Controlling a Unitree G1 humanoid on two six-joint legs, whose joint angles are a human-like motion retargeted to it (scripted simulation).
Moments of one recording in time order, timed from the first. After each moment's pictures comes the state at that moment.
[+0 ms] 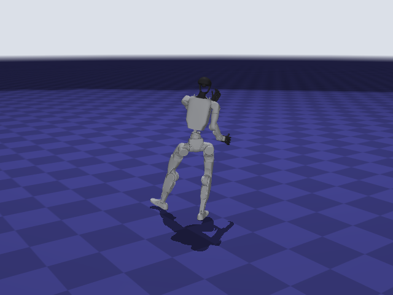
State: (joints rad) left arm -0.91 -0.19 -0.35 0.23 -1.42 -0.01 -0.77; right arm 0.29 -0.14 -0.20 0.40 0.17 -0.52 -0.02; waist -0.40 0.22 0.07; left_leg -0.43 0.51 0.75 0.06 0.12 -0.03; right_leg -0.18 -0.03 -0.45 0.51 -0.50 -0.11
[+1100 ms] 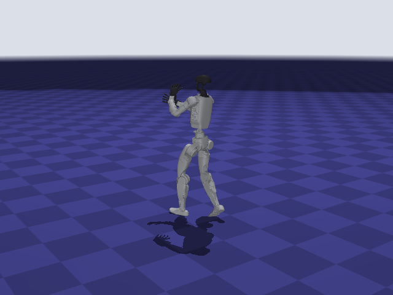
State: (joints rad) left arm -0.81 0.28 -0.31 0.05 0.42 -0.49 0.24; right arm -0.97 -0.21 0.00 0.86 0.52 -0.12 0.28; waist 0.02 0.17 -0.09; left_leg -0.38 0.08 0.07 0.28 -0.13 -0.02; right_leg 0.00 0.15 -0.24 0.58 0.02 0.26
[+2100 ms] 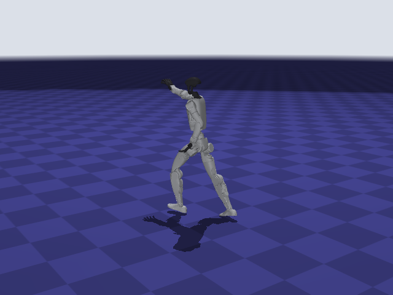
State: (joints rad) left arm 0.45 0.15 -0.18 0.61 -1.36 0.26 -0.49; right arm -1.71 -0.73 0.29 1.41 -1.21 0.35 -0.22; waist 0.20 -0.10 -0.06; left_leg -0.79 -0.05 0.11 0.73 -0.30 0.04; right_leg 0.27 0.01 -0.28 0.11 -0.29 0.18
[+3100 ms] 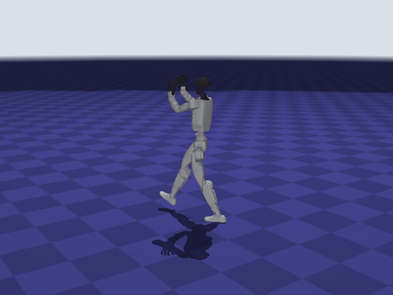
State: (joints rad) left arm -1.26 0.01 -0.14 0.60 -0.16 -0.67 -0.10; right arm -1.38 -0.31 0.46 0.08 0.72 -0.48 0.19; waist -0.39 0.11 -0.02; left_leg 0.22 -0.02 -0.14 0.15 -0.34 -0.06; right_leg -0.50 -0.09 -0.42 0.02 0.01 -0.11
